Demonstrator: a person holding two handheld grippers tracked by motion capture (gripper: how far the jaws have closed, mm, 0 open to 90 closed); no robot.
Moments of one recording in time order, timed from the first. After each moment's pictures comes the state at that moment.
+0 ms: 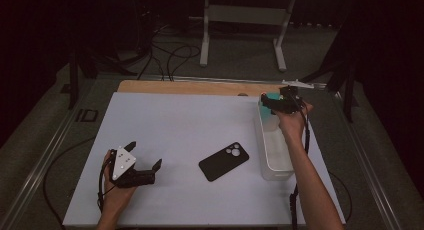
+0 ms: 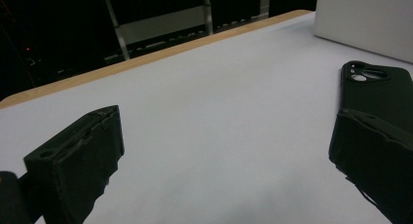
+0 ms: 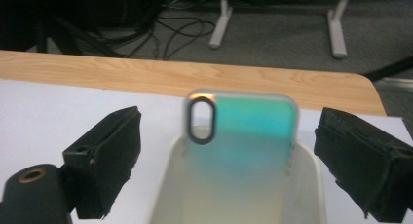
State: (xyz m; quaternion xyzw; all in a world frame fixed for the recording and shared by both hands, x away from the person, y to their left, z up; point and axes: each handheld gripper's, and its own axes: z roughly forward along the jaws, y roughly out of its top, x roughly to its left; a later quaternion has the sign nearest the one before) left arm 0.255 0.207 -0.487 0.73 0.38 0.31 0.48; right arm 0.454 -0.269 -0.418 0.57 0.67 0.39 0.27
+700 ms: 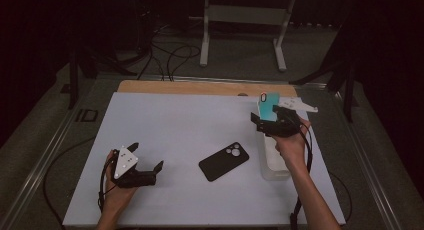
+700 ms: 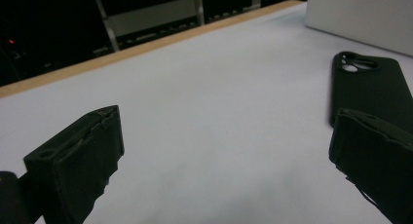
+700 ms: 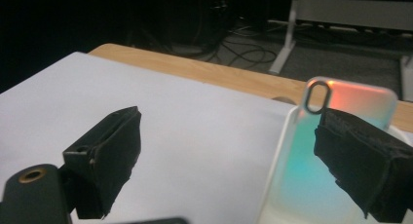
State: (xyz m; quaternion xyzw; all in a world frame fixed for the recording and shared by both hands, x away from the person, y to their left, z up) left arm 0.257 0.204 -0.490 0.75 0.37 0.29 0.47; right arm 0.358 -0.239 -0.399 0.46 0.71 0.47 0.24
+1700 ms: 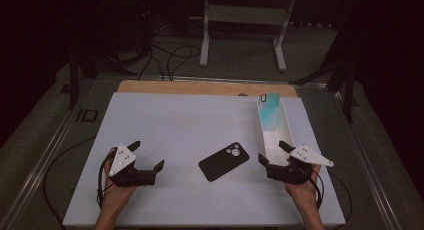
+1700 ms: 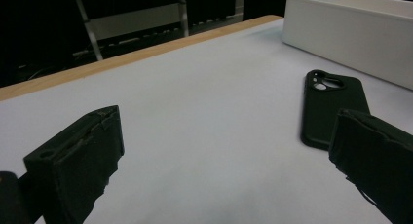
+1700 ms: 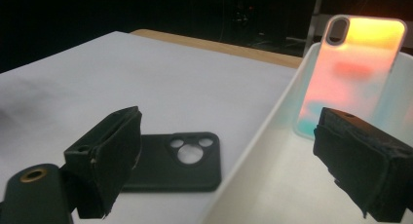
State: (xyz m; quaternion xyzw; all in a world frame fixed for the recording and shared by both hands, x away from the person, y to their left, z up) left arm 0.255 0.203 -0.471 0.74 0.37 0.26 0.50; right arm 0.259 -0.268 -0.457 0.41 0.71 0.52 0.25
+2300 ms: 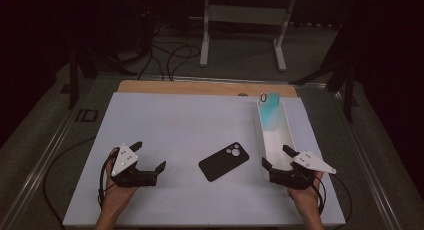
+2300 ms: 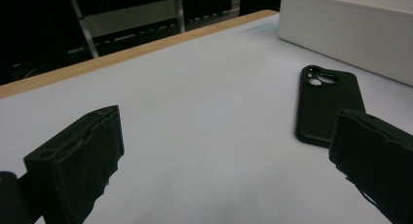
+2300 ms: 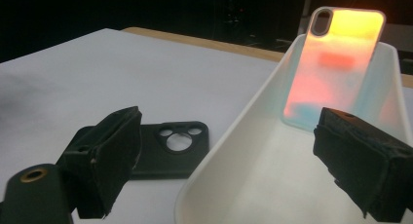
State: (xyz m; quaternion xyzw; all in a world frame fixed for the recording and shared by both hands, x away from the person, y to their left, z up) left arm 0.254 0.199 -0.471 0.75 0.36 0.26 0.49; right arm 0.252 -0.274 -0.467 0.41 0.70 0.51 0.27
